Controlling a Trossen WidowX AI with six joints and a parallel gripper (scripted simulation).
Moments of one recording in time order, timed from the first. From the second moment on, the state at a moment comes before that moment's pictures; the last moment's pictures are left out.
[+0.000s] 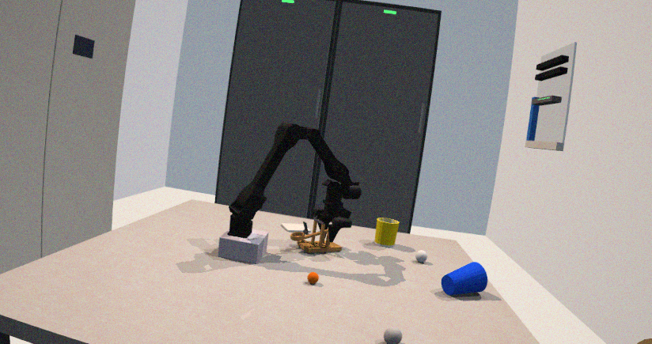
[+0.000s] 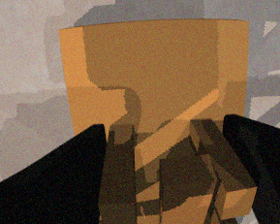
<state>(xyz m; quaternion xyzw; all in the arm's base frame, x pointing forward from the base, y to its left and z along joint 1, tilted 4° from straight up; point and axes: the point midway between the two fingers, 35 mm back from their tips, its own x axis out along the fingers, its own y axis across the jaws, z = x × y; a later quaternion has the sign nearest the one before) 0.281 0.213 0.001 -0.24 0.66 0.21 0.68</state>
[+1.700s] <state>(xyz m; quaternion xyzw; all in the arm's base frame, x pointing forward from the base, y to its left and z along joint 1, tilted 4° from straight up) 0.281 0.215 0.039 -0.24 0.66 0.21 0.68</state>
